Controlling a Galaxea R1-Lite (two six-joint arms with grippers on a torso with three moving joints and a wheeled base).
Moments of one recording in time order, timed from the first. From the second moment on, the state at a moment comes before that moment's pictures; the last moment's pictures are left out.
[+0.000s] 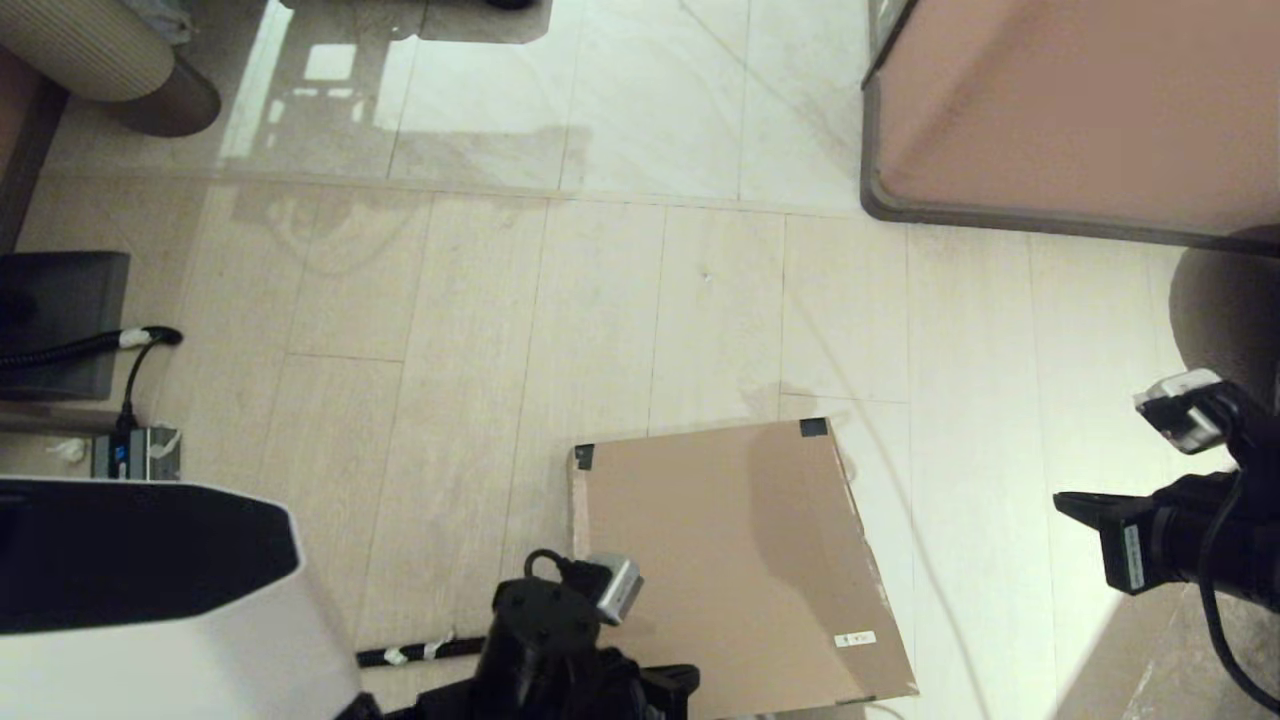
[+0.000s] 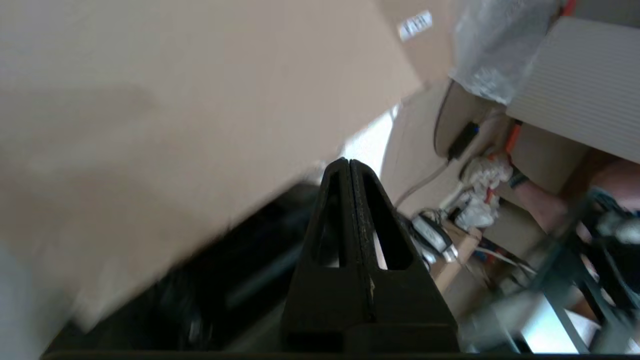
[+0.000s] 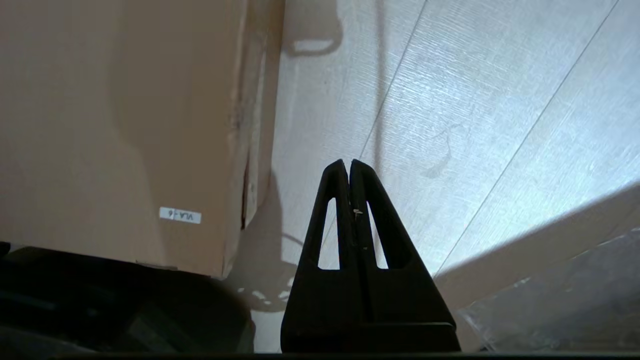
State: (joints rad) left arm -0.91 2.06 -0.45 -1.12 -0.03 -0.45; right arm 0.05 1.32 -0.54 -0.30 0.08 -0.16
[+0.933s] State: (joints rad) left arm -0.91 2.50 -0.68 -1.31 0.10 -0.35; right arm 0.07 1.15 -0.53 -0.21 0.01 -0.11
